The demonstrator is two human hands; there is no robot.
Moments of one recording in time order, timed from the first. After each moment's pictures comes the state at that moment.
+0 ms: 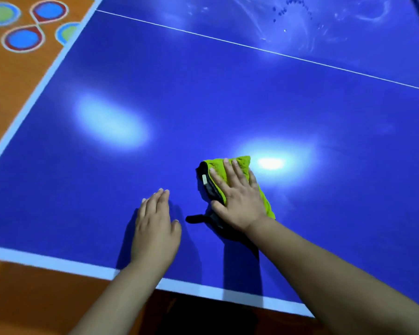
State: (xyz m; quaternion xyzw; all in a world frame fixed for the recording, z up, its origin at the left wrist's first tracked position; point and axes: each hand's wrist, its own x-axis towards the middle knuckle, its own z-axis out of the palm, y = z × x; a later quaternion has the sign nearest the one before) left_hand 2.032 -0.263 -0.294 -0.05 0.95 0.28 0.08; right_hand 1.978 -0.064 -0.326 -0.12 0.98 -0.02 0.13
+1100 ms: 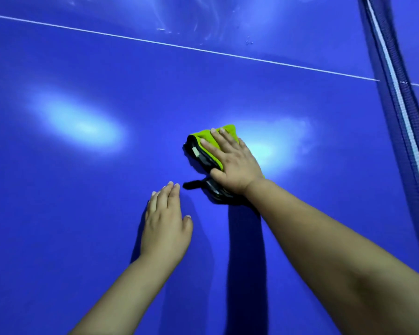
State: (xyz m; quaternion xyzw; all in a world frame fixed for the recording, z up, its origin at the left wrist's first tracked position) left_hand 1.973 0.056 -0.292 0.02 0.96 0.27 0.09; right_hand 1.868 0.248 -0.333 -0.14 0.98 -0.08 0.07
